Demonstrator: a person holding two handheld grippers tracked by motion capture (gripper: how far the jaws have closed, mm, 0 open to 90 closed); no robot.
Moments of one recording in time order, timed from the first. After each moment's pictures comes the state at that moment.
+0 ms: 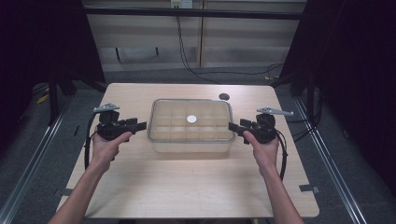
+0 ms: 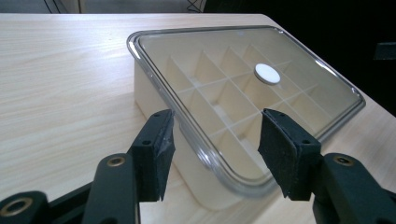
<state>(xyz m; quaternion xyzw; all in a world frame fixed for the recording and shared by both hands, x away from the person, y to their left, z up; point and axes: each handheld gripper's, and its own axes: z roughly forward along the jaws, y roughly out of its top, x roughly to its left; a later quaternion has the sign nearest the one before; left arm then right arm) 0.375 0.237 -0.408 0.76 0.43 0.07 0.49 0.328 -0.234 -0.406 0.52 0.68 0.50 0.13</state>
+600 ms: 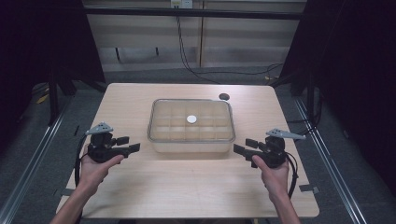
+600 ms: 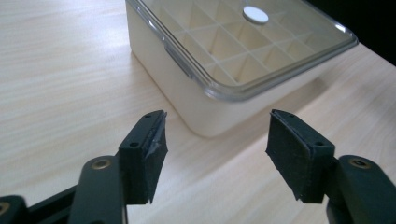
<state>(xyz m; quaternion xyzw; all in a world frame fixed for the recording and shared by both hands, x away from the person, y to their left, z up) 0.318 0.252 -0.423 0.78 0.42 0.08 0.46 0.262 -0.244 -0.418 0.51 0.69 0.51 0.11</state>
